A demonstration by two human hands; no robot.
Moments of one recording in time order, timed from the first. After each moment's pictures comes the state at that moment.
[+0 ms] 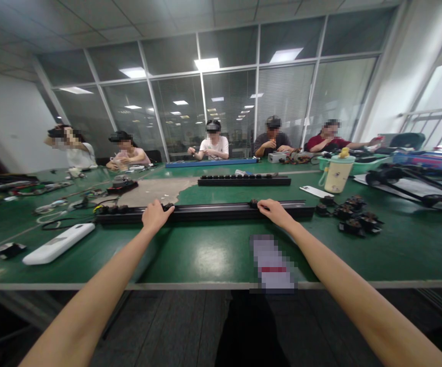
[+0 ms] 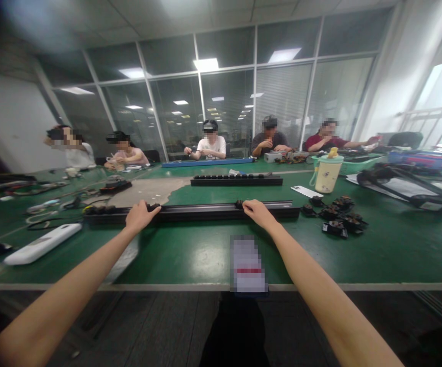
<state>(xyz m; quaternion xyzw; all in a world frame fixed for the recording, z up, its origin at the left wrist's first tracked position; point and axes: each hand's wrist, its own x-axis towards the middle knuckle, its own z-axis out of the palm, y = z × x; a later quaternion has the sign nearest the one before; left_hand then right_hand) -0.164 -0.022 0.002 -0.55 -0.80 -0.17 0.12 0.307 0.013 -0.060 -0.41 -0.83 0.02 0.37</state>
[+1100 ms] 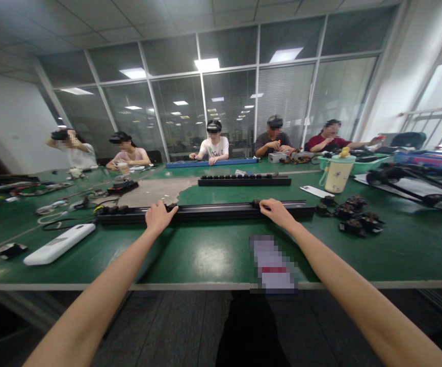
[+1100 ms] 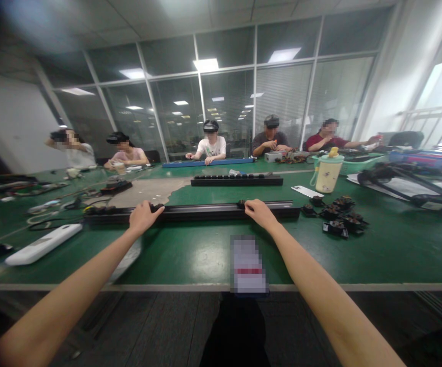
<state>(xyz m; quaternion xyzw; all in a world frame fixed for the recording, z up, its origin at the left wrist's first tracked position) -0.153 -0.027 -0.002 -0.57 -0.79 -0.17 0.15 0.307 0.007 -0.058 -0.45 -0.82 0.00 0.36</state>
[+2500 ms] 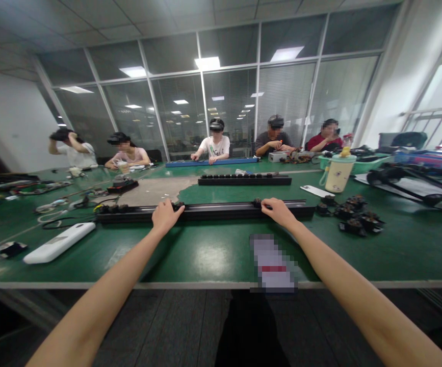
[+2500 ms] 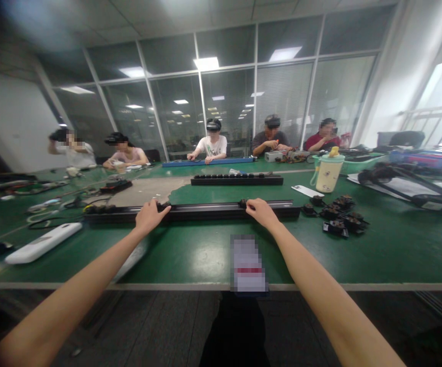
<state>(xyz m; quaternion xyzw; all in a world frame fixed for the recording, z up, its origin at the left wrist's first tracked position) -0.128 -0.031 -0.003 -0.59 -0.77 -0.18 0.13 0.310 0.007 -0.058 -0.46 -0.81 0.00 0.37</state>
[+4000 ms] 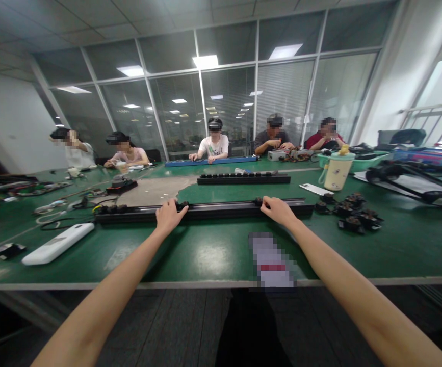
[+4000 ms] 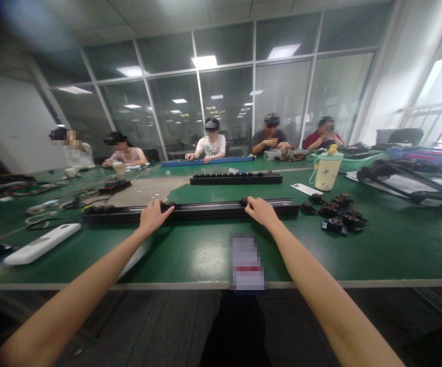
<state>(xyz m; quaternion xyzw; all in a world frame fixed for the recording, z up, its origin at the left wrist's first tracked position) -0.121 -0.024 -0.015 -0.63 -0.74 -0.20 0.15 0.302 -0.010 -0.046 -0.58 -0.77 -0.08 0.26</state>
